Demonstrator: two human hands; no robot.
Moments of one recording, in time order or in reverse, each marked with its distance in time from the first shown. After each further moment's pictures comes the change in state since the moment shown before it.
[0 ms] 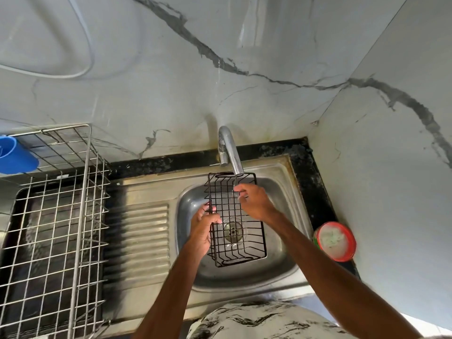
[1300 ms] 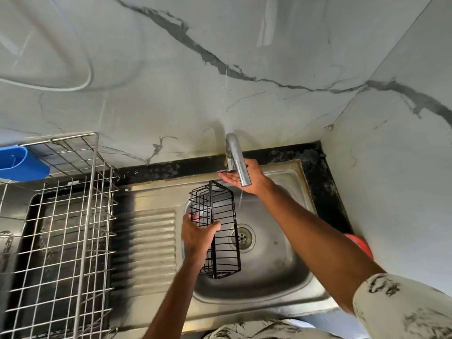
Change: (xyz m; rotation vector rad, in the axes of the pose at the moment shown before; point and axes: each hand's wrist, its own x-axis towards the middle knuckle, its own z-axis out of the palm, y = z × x) left_hand -0.006 0.018 -0.013 0.542 0.417 0.237; right_hand 0.124 -0.024 -0.007 1.648 -0.233 0.632
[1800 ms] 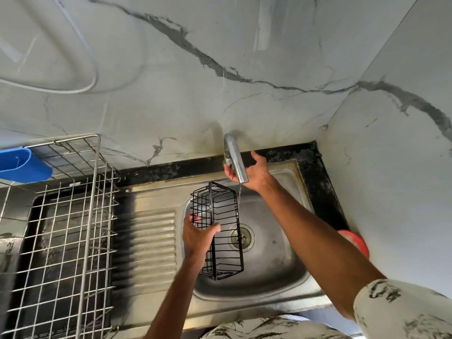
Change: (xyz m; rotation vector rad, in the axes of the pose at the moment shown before) left_hand -0.012 -0.006 -0.004 -0.053 -0.027 -0.010; right_hand -0.019 -0.010 -0.003 0.204 0.015 0.008
